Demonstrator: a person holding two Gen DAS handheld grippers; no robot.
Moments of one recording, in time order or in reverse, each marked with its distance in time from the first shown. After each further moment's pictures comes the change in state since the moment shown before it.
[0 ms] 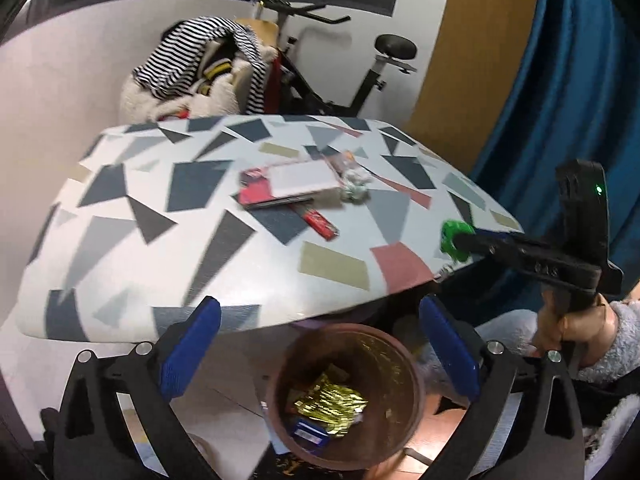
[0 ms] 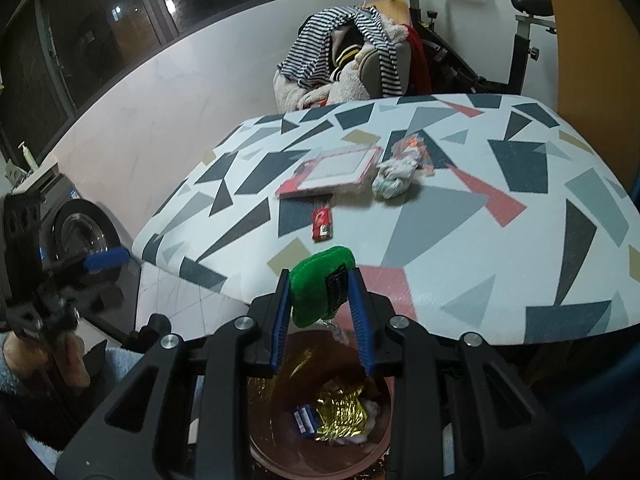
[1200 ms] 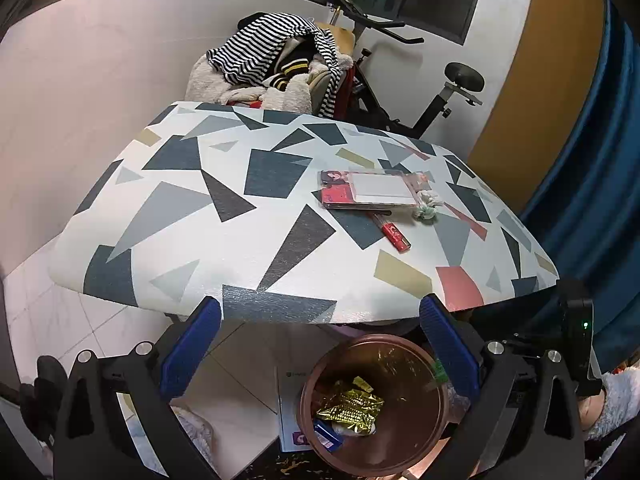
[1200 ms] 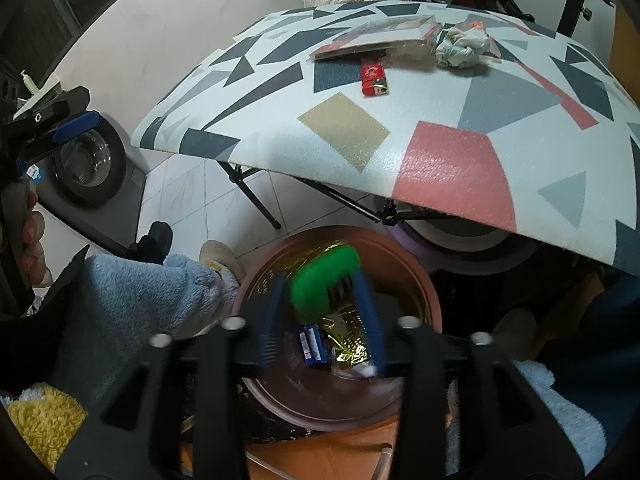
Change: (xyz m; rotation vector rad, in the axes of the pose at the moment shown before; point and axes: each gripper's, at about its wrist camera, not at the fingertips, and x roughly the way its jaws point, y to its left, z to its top) left arm -0.016 0.059 -0.014 -0.198 -0.031 0.121; right arm 0.068 0.029 -0.066 -0.085 0.308 0.034
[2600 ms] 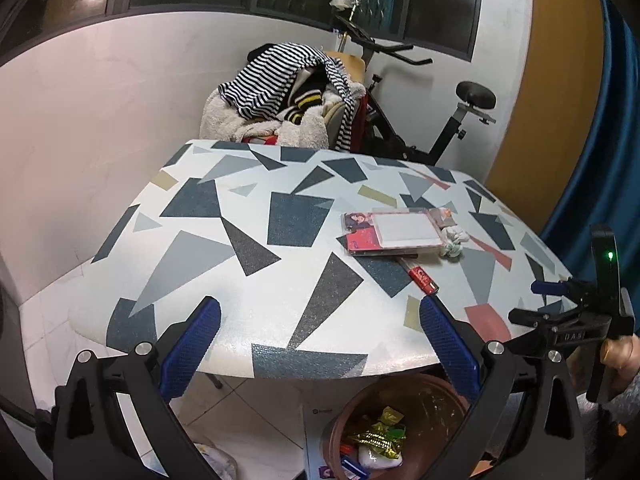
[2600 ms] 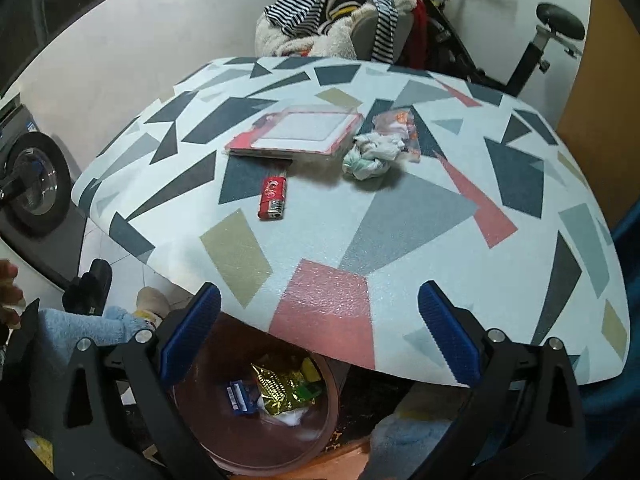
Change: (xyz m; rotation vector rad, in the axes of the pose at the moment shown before) left arm 0.008 0.009 0.033 0.052 -0.099 0.072; right arm -0.033 -0.049 0.087 -0.017 -0.113 -0.240
